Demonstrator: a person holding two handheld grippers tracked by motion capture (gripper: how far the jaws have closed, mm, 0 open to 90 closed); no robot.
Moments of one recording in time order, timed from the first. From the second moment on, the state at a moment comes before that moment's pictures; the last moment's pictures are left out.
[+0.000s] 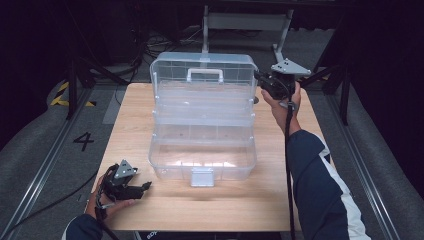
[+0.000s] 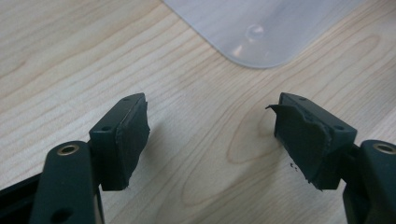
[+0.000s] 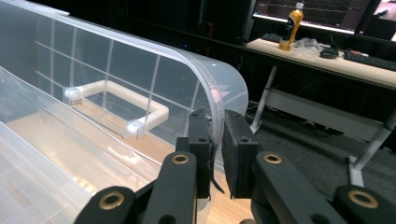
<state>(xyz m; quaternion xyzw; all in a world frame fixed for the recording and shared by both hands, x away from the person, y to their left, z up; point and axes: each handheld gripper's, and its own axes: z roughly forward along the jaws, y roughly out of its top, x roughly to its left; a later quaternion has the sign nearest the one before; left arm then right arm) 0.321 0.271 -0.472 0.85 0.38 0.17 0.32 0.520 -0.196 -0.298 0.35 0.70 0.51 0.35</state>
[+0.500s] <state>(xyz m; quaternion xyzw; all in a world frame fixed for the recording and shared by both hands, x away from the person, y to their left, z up) 0.321 0.268 -0.466 0.85 0.37 0.18 0.33 0.540 -0.196 -0.302 0.36 0.71 0.51 0.34</state>
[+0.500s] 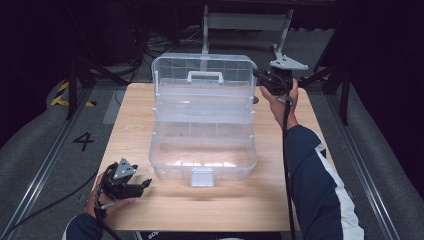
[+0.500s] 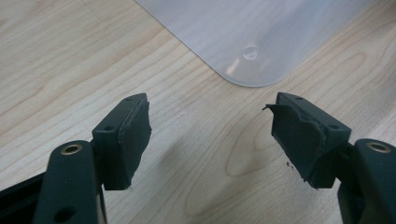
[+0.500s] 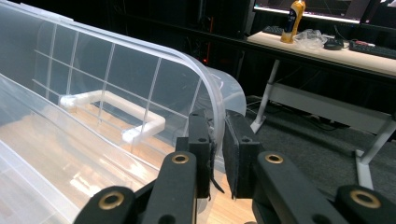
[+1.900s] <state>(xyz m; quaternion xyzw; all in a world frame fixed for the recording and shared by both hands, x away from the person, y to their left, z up) 0.322 0.267 -0.480 0.85 0.37 0.14 0.34 0.598 -0.185 -0.322 0.39 0.74 0.45 0.32</state>
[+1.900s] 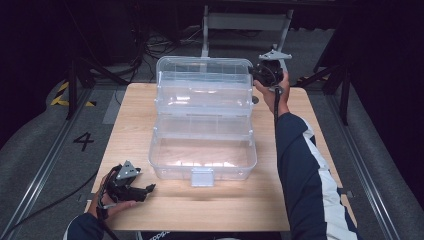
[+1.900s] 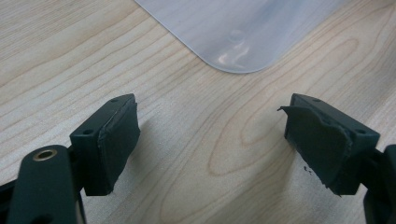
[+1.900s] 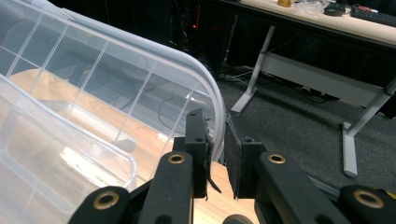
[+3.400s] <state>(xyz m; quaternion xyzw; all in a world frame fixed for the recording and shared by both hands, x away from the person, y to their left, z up) 0.322 0.268 -0.481 0.85 0.37 0.14 0.34 0.625 -0.181 -0.369 0.41 0.77 0.39 0.31</state>
